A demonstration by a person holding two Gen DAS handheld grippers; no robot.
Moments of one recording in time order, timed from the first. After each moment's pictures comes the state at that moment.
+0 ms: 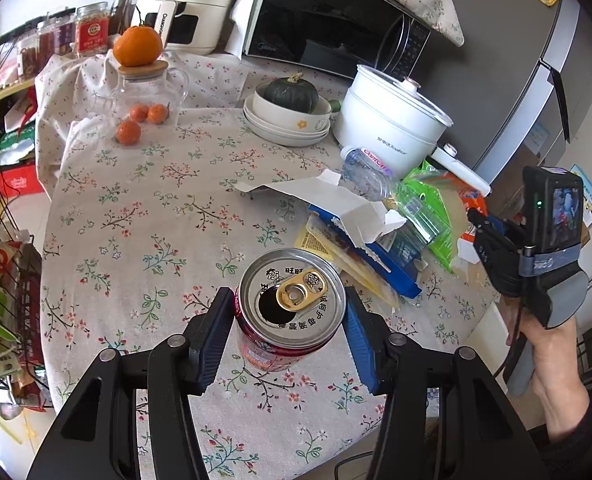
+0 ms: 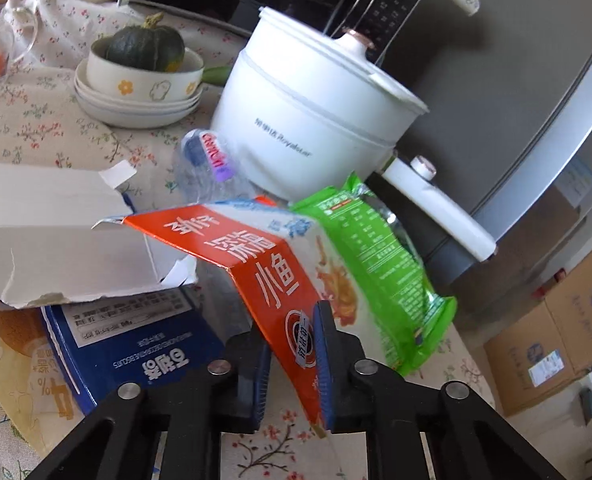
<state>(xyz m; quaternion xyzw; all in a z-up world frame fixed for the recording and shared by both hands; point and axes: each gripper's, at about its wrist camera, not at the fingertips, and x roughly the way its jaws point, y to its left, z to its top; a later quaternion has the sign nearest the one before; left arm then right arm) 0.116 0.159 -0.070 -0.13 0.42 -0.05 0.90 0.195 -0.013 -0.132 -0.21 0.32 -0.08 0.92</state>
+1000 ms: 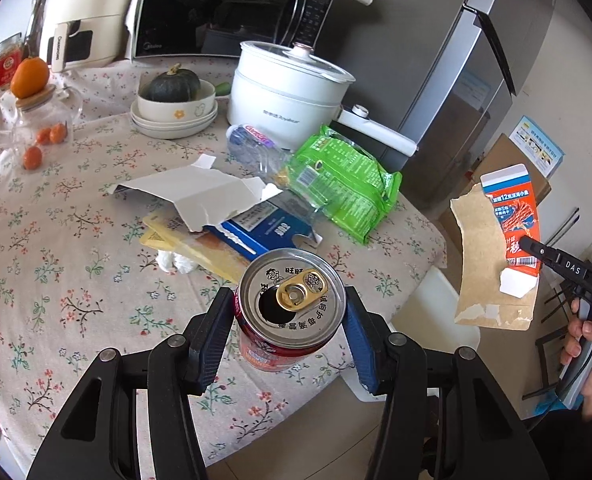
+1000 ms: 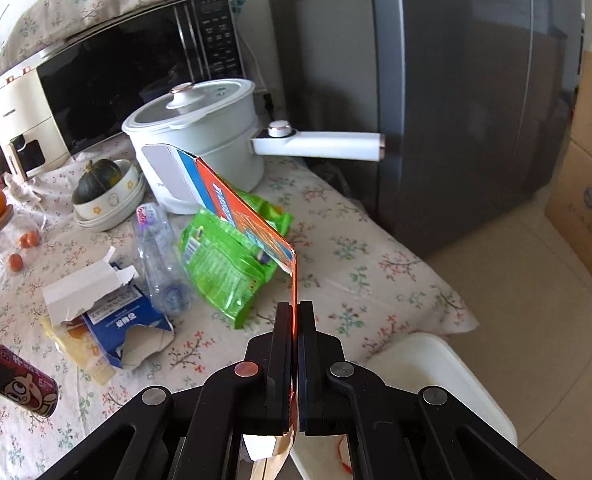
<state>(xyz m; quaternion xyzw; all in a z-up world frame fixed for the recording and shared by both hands) 0.114 0.033 -0.059 -0.09 0.42 -0.16 0.89 0.066 -0.242 -0.041 0.09 0.35 -0.02 0.93</state>
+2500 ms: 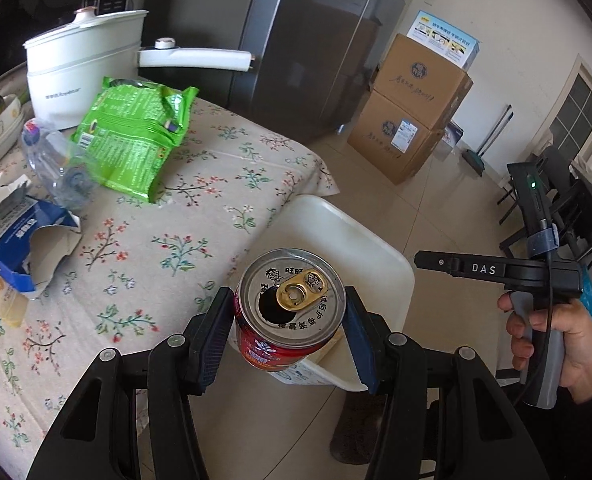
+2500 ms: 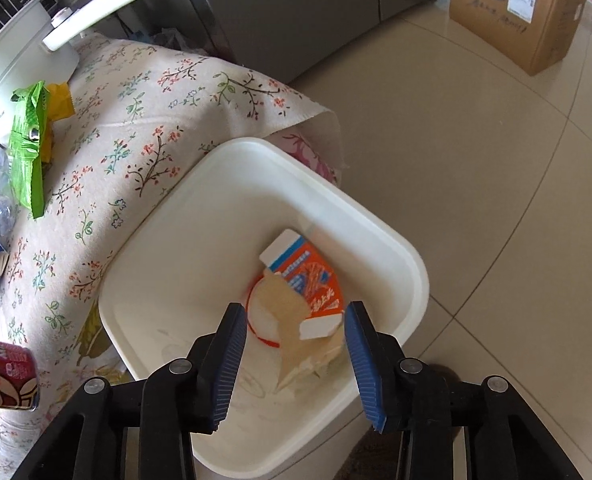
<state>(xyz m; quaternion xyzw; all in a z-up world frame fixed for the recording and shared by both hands) 0.103 -0.187 -0.106 0.02 0.45 -0.33 0.83 0.018 -0.378 -0.183 0.22 0.51 -0.12 0.82</state>
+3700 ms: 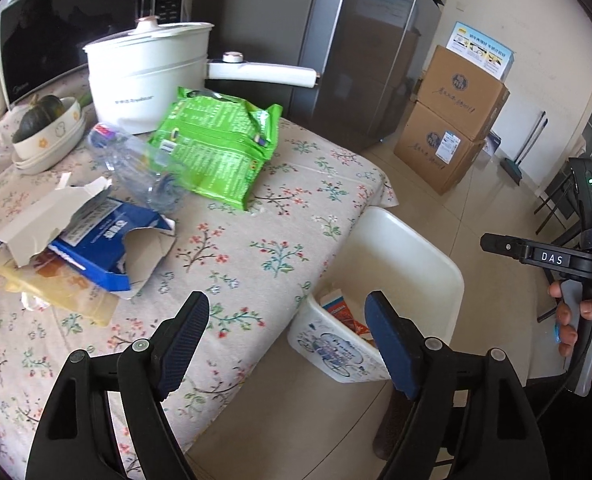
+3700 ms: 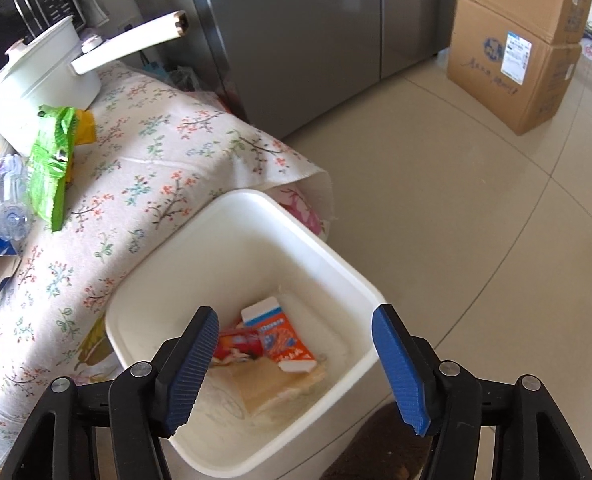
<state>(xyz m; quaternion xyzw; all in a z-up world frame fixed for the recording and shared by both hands) 0.116 -0.113 -0.087 0.03 0.44 -0.25 0.86 0.006 -0.371 -0.143 0.17 0.47 -0.13 0.86</state>
